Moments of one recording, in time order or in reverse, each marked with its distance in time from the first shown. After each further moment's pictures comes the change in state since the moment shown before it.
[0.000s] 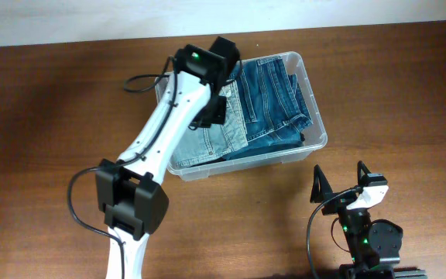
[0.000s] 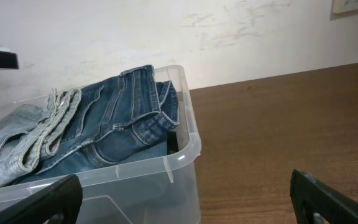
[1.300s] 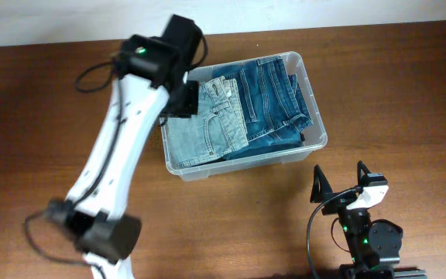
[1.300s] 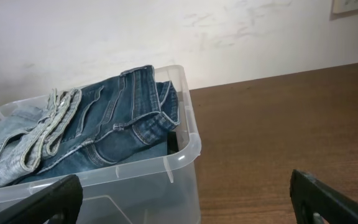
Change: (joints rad) left arm 0.088 -0.232 0.016 -0.047 0.022 0.074; right arm 0.000 0.000 0.000 0.000 0.000 0.000
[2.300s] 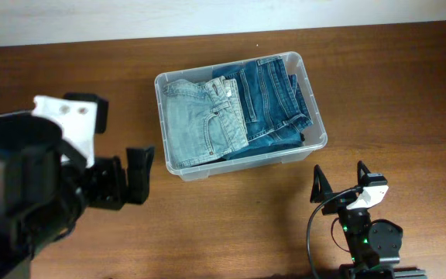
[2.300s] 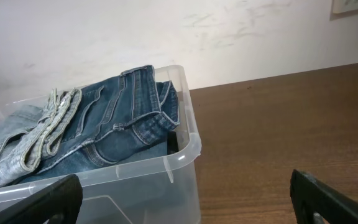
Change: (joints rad) left arm 0.000 -0.669 0.008 -0.087 0.082 0.058; right arm 0.000 0.000 0.000 0.000 0.000 0.000
